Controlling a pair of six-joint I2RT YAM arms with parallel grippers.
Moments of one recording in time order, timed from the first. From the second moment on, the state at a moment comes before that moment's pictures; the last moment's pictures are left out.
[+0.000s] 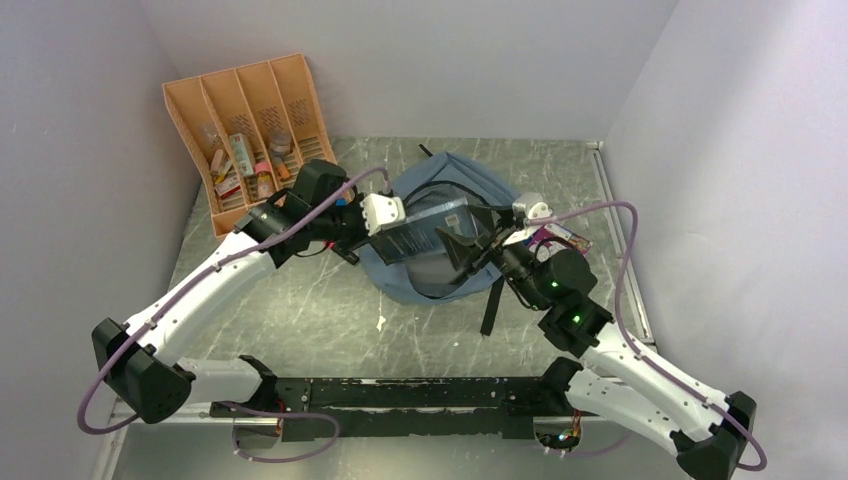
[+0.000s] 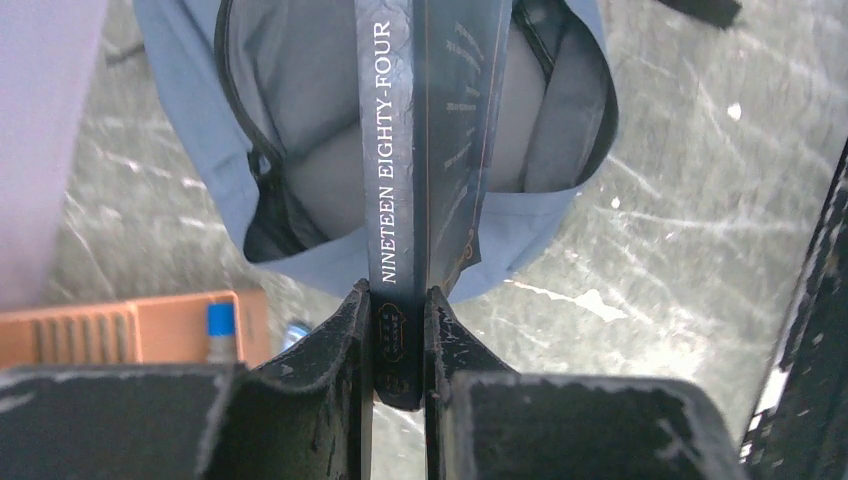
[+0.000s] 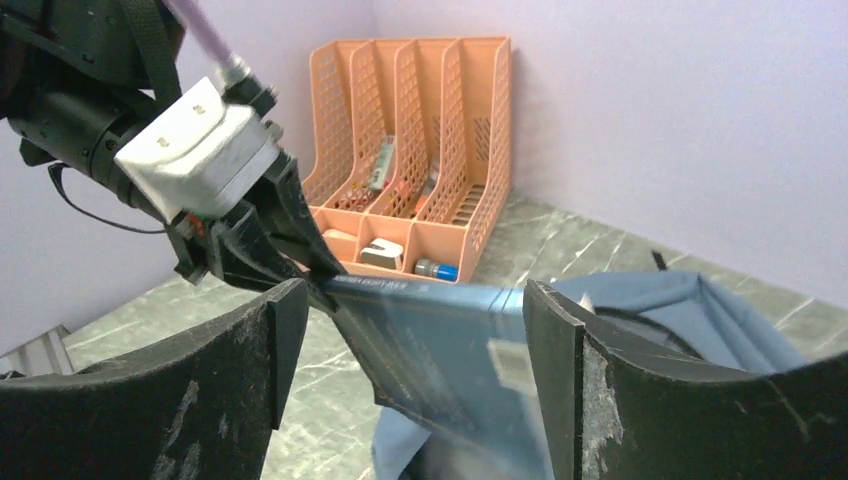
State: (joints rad) left arm -0.63 1.27 1.24 -0.65 0.32 0.55; right arm 0.82 0.76 0.65 0.33 0.09 0.13
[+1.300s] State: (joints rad) left arm -0.69 0.96 1.21 -0.86 0.43 1.05; right arm 0.82 0.81 0.78 -0.16 -0.44 -0.29
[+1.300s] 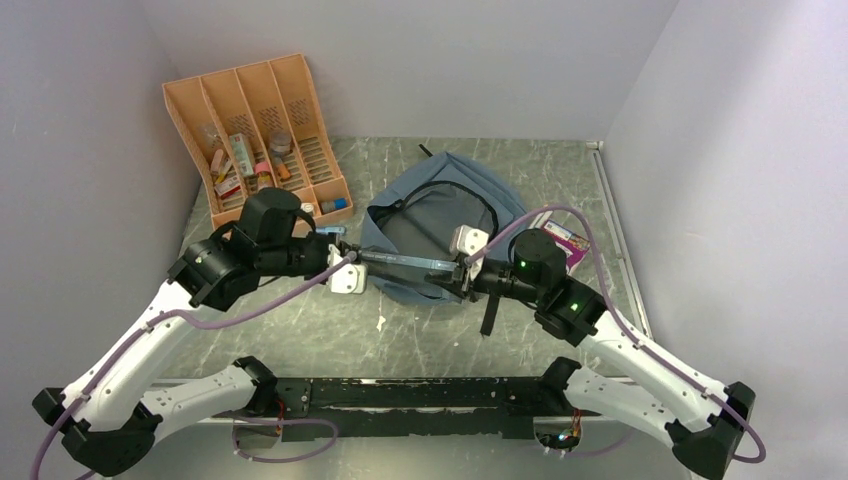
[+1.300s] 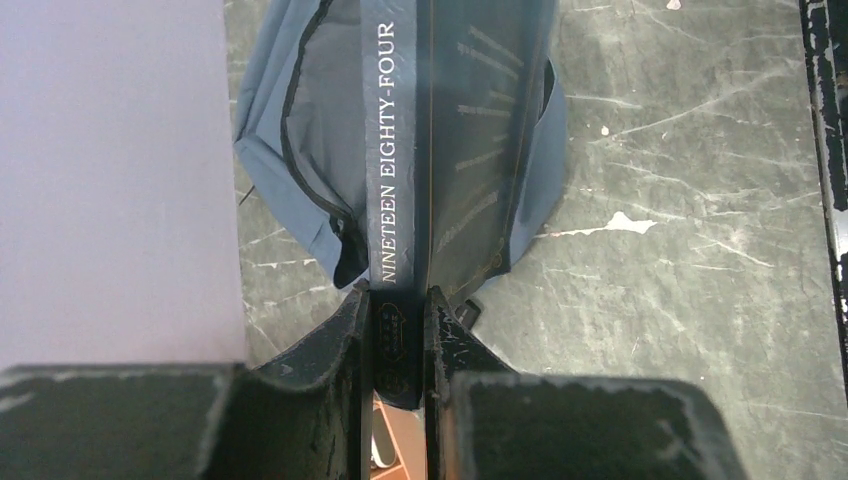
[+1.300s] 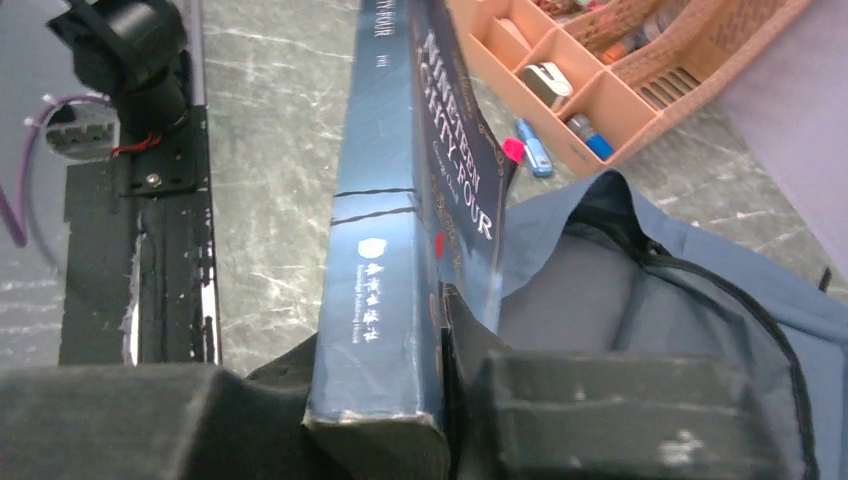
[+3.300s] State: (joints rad) left arm -0.70 0.74 0.89 -0.05 0.91 0.37; right arm 0.81 0.72 1.02 -0.19 -0.72 -0.38
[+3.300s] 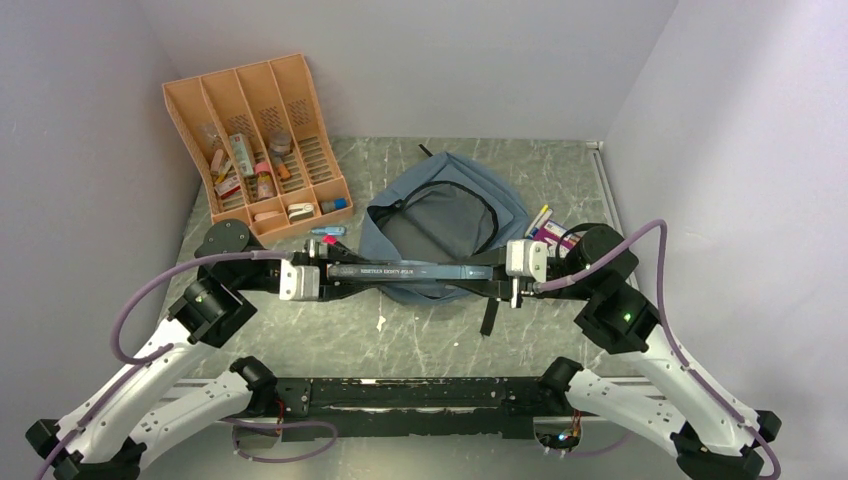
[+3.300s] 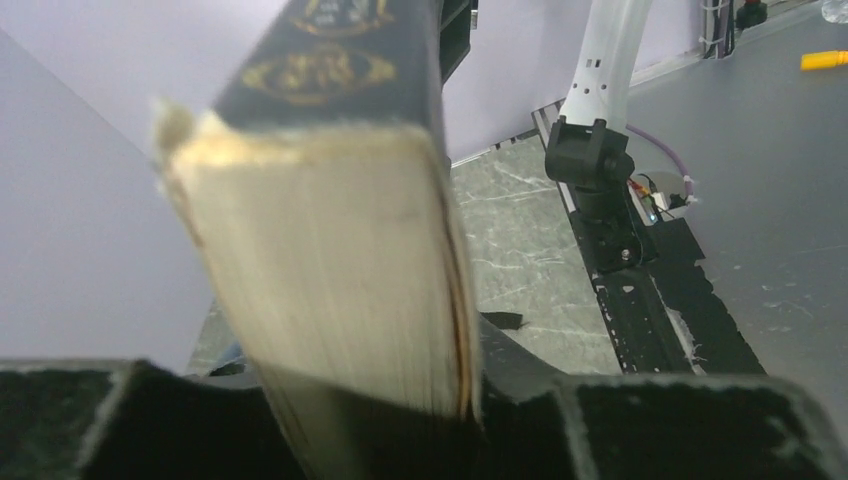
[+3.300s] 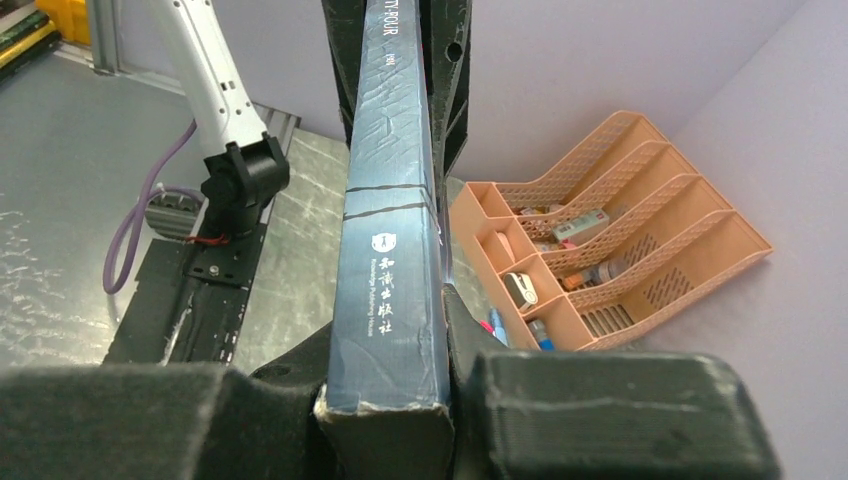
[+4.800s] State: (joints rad) left arm -0.65 0.97 0.88 -0.22 0.02 -0.07; right arm 0.81 0.86 0.87 0.15 0.34 -0.16
